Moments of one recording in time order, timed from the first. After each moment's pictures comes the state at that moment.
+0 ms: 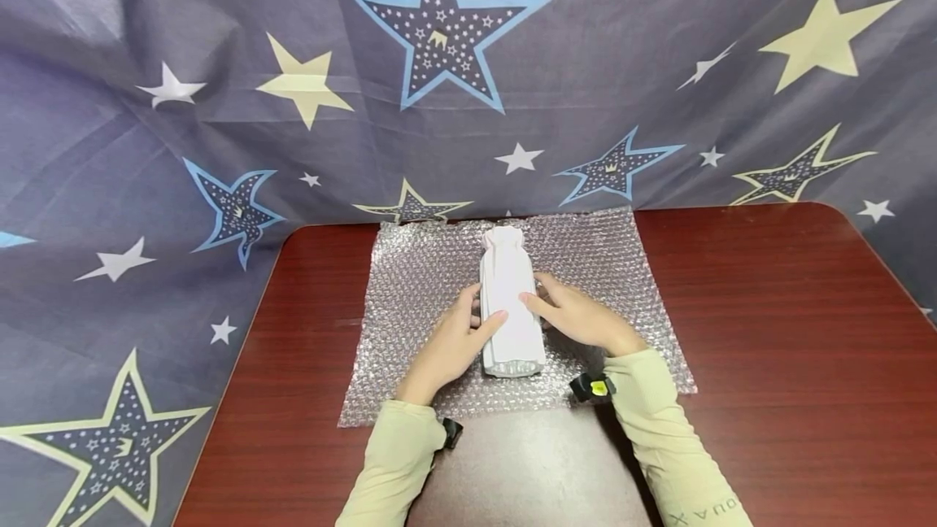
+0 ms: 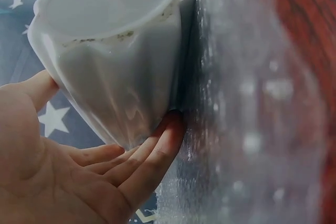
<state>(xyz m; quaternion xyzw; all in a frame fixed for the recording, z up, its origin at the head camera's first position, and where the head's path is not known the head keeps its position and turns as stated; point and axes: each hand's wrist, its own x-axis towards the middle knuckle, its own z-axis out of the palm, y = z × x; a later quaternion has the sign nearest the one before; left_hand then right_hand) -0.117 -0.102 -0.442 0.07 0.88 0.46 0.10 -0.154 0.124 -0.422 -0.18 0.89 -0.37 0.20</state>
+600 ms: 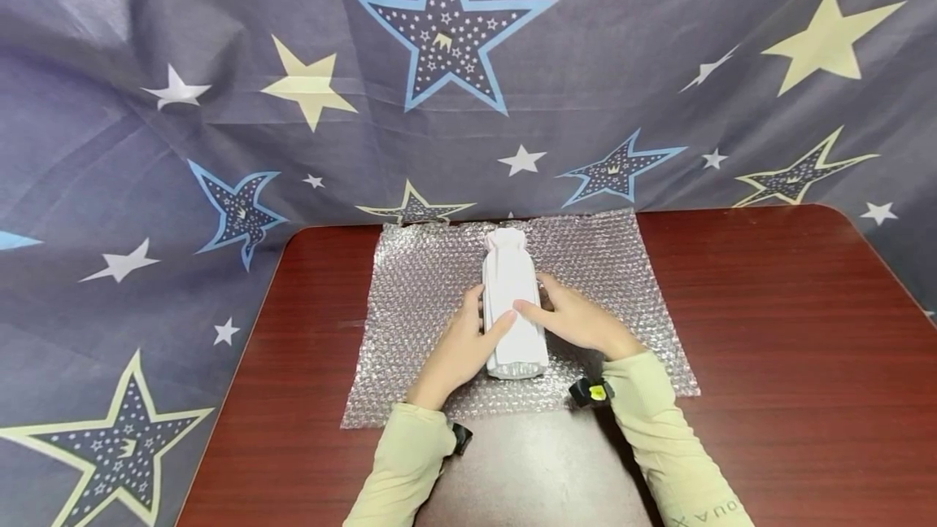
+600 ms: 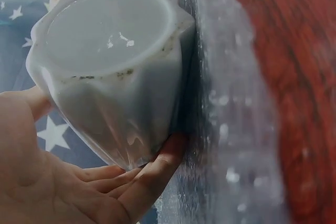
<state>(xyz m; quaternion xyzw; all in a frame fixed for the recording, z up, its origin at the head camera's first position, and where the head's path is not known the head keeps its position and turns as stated) -0.109 -0.092 -0.436 0.04 0.89 0.45 0.10 -0.153 0.118 -0.425 -0.17 0.90 -0.37 0.17</state>
